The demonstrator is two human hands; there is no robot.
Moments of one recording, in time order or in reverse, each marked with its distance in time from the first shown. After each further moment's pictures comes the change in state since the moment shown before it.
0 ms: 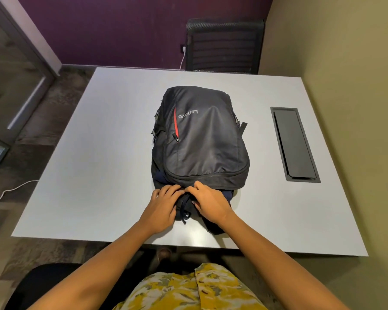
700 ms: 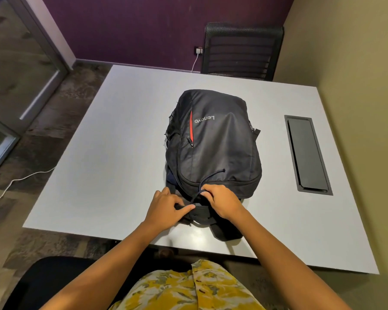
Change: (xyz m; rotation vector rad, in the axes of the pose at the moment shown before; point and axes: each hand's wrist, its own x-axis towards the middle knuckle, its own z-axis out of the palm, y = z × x) left_hand -0.004 -0.010 -0.015 -0.224 0.068 -0.325; right_hand 0.023 0.011 -0.002 0.281 -0.070 0.173
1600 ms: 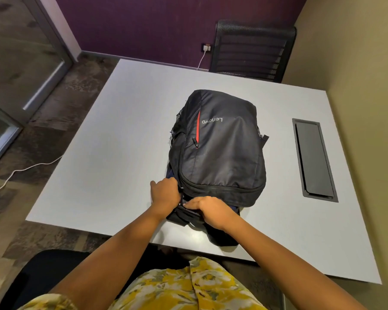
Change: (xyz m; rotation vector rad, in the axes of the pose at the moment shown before) left_hand 0.048 0.005 -0.022 0.325 -0.097 -0.293; right_hand 0.004 -0.039 0.016 -0.197 -0.351 -0.123
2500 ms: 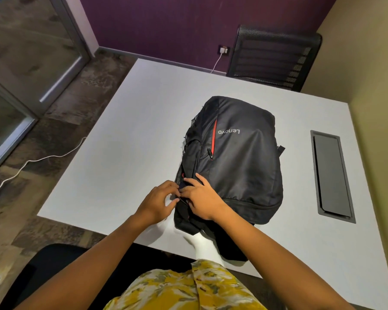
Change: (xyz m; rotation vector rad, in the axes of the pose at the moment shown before) left_hand -0.002 -0.084 0.015 -0.570 0.128 0.403; right_hand 0.073 -0.026 -0.026 -0.214 0.198 -0.256
